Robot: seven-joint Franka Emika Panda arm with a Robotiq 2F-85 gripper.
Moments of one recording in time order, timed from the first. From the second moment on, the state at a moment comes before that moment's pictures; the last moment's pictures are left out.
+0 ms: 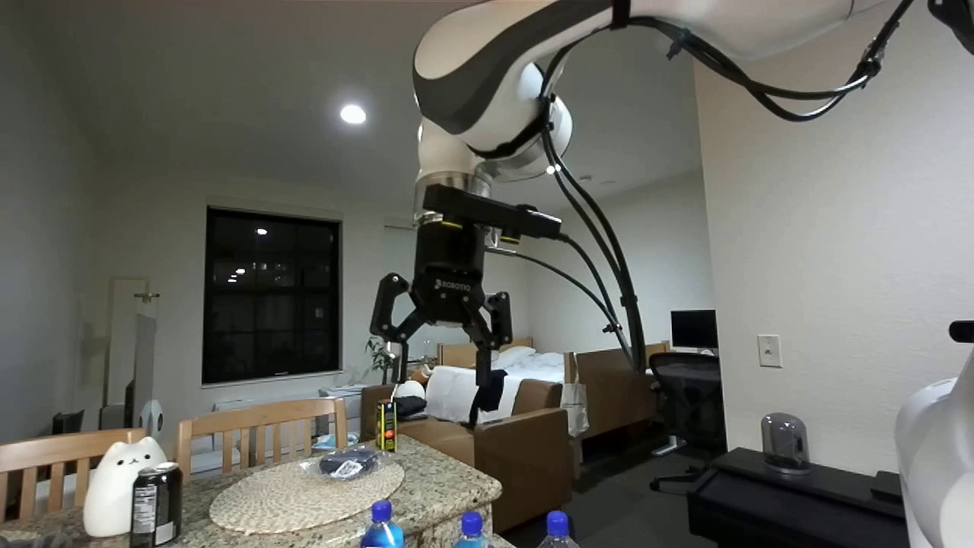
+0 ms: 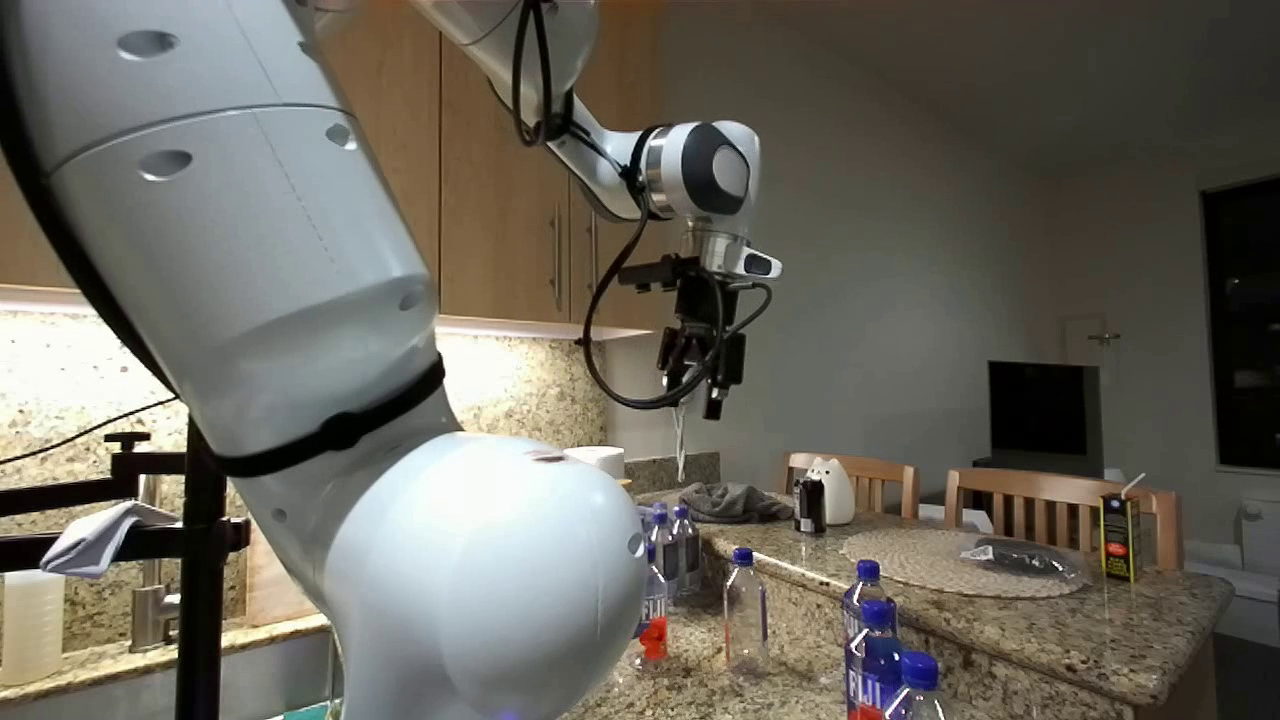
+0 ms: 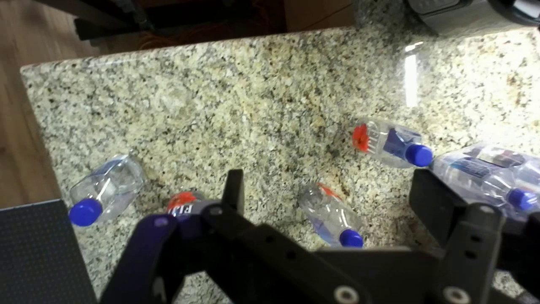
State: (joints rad) arm 0.13 -0.48 0.20 -2.26 0.27 1.75 0.44
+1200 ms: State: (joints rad) arm 0.05 -0.35 0.14 -2.25 0.02 1.91 0.28
